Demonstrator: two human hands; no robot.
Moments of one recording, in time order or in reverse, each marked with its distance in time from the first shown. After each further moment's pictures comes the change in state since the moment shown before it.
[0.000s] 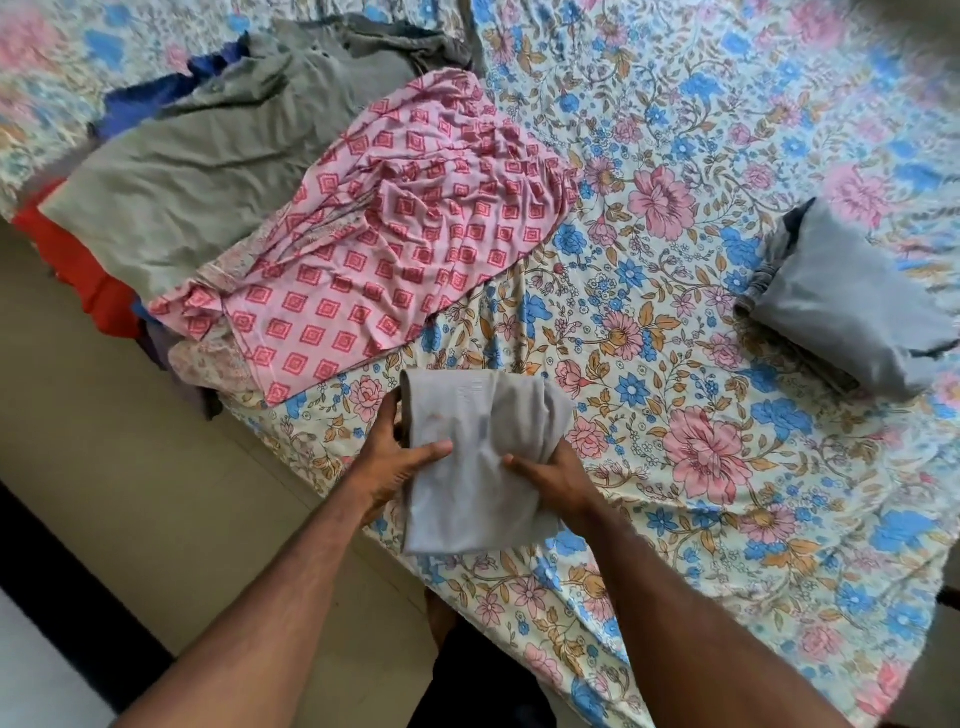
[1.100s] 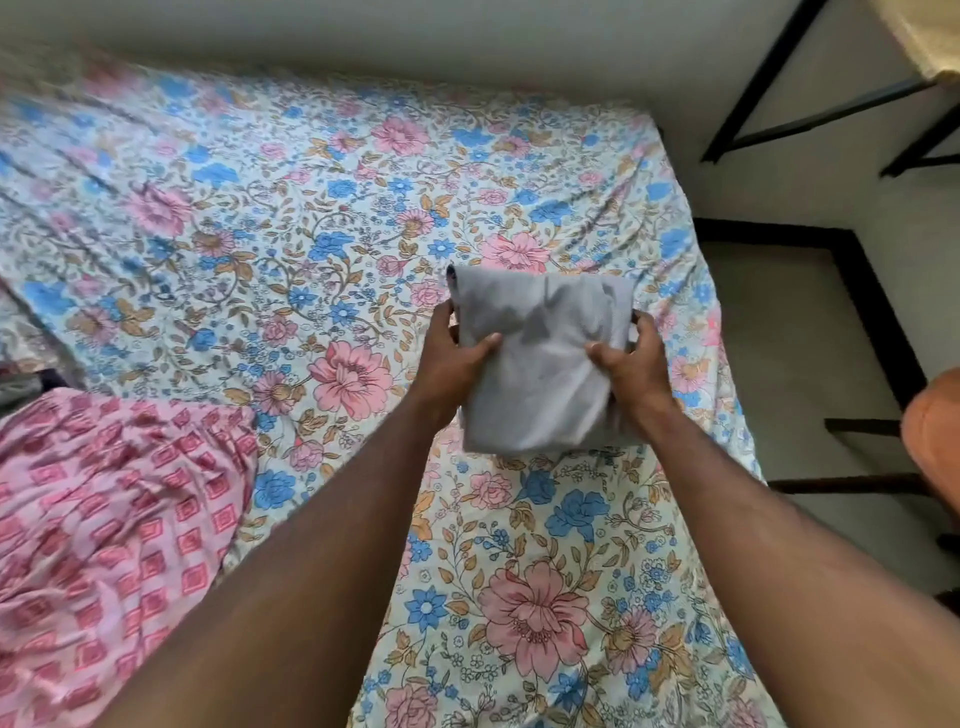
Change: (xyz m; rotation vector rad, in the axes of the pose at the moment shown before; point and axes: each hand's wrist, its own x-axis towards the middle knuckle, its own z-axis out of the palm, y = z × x) left_hand 0.209 0.261 0.483 0.226 -0.507 0.356; right_hand 0.044 -0.121 -0.460 0.297 1.019 -0.159
